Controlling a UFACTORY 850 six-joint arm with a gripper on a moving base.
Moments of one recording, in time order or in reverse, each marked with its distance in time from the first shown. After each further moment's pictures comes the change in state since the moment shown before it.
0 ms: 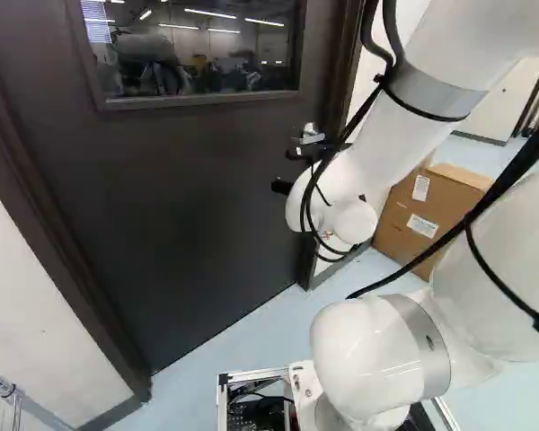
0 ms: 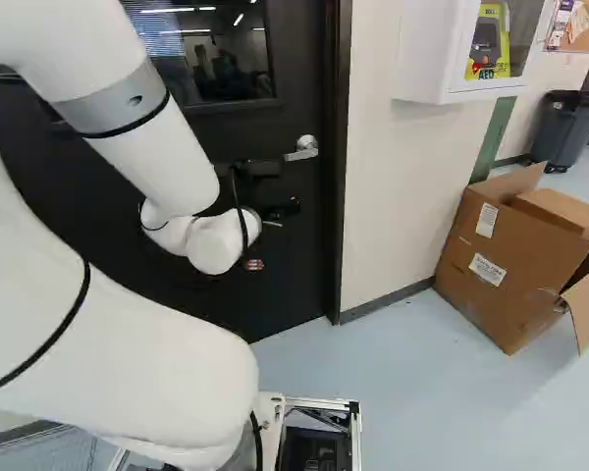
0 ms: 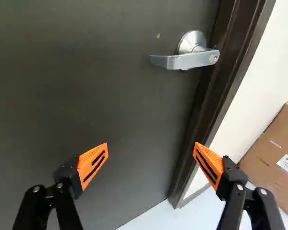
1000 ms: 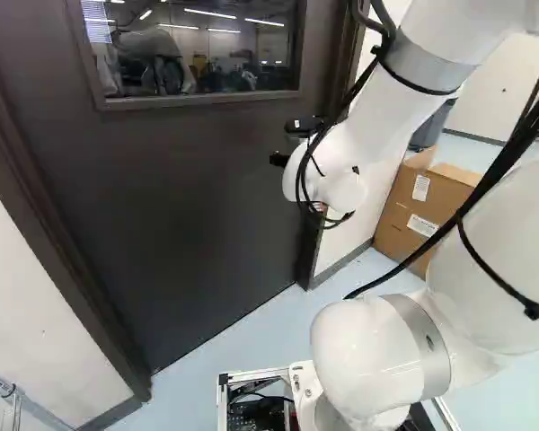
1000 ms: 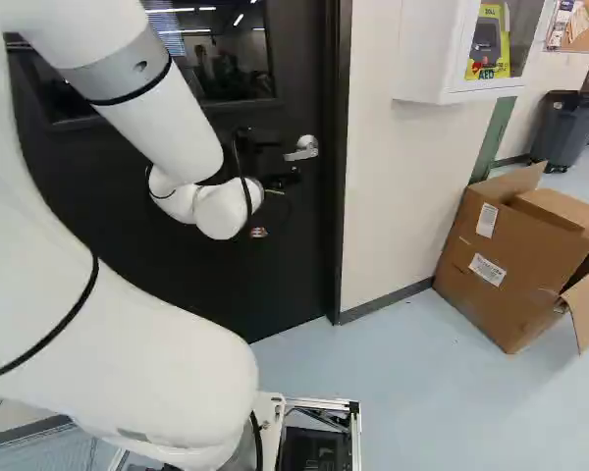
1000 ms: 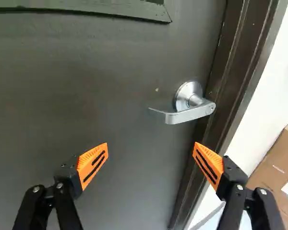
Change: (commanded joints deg) arm 0.0 -1.5 -8.2 0.0 0.0 0.0
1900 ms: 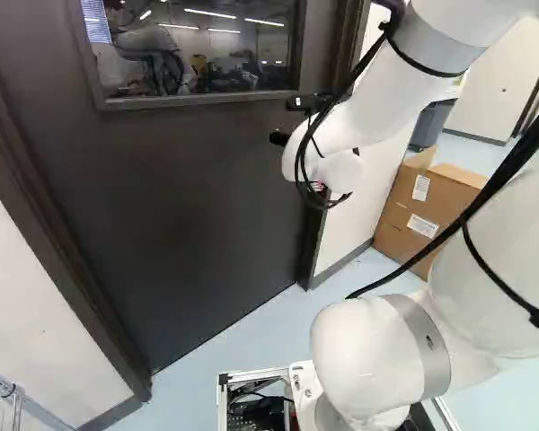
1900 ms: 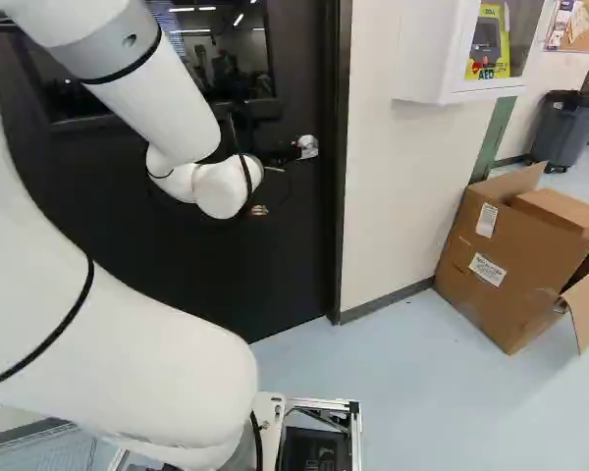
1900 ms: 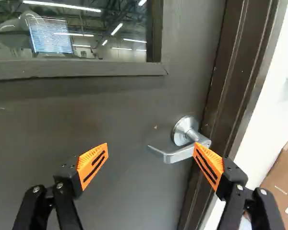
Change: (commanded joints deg) arm 0.0 0.7 -5.3 0.0 0.0 0.0
